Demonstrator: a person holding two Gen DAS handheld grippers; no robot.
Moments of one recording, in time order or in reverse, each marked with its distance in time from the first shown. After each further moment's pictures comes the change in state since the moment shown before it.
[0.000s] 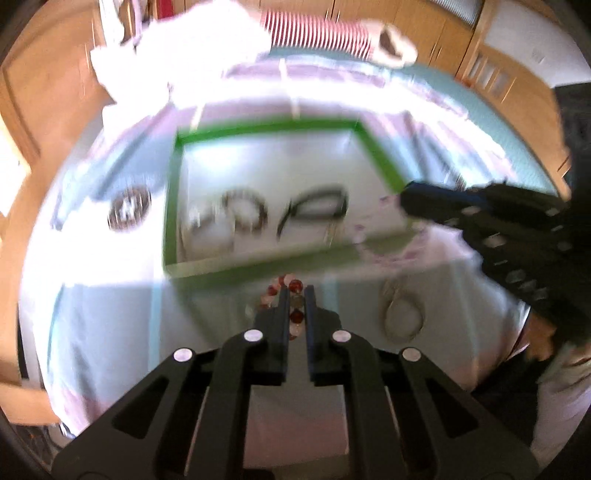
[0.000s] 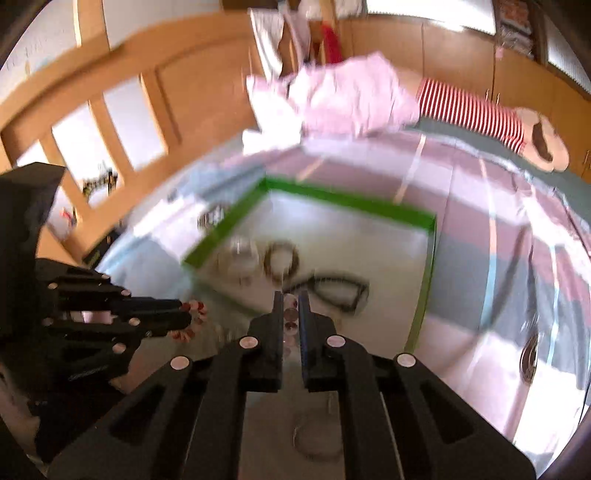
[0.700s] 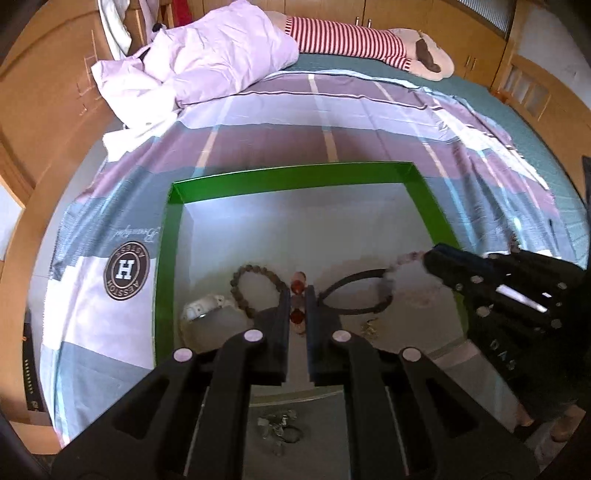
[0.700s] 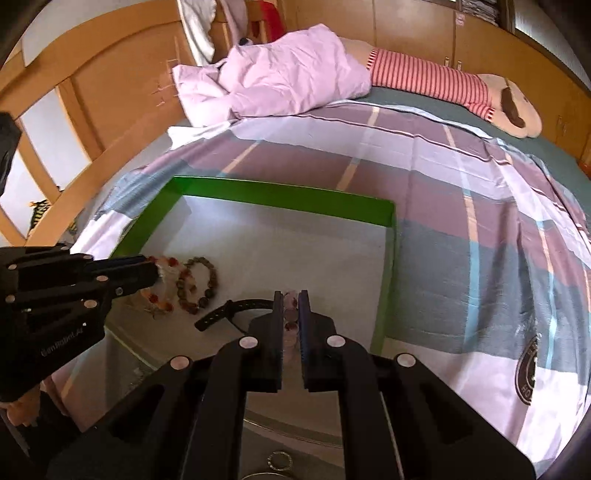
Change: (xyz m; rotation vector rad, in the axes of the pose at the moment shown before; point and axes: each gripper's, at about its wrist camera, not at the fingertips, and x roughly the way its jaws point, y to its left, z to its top) left arm 0.078 0.002 0.071 -0.055 0.002 0.131; right arm 0.075 -0.062 -0.002 0.143 0.121 -0.156
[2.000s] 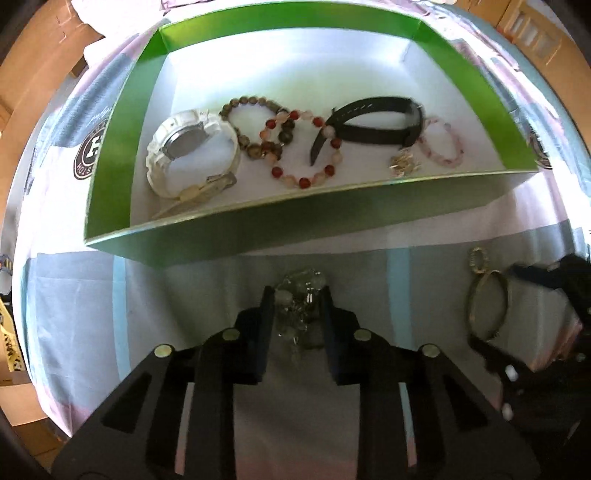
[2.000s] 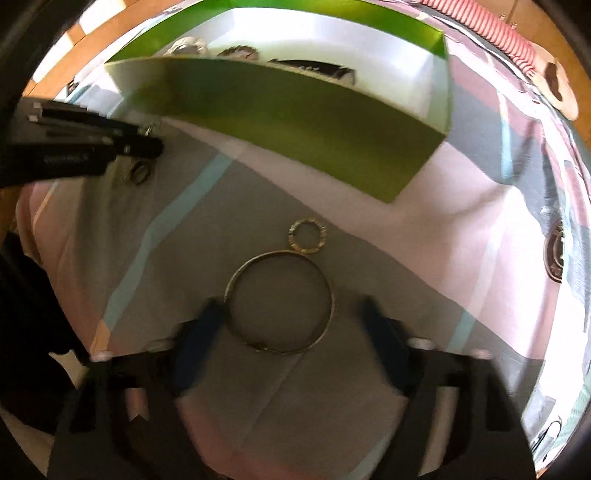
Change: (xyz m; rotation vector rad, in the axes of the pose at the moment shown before) left arm 0.038 0.005 -0.092 0.042 0.286 -0.041; right arm -0.002 0.030 -0.141 -0.236 0.397 0.014
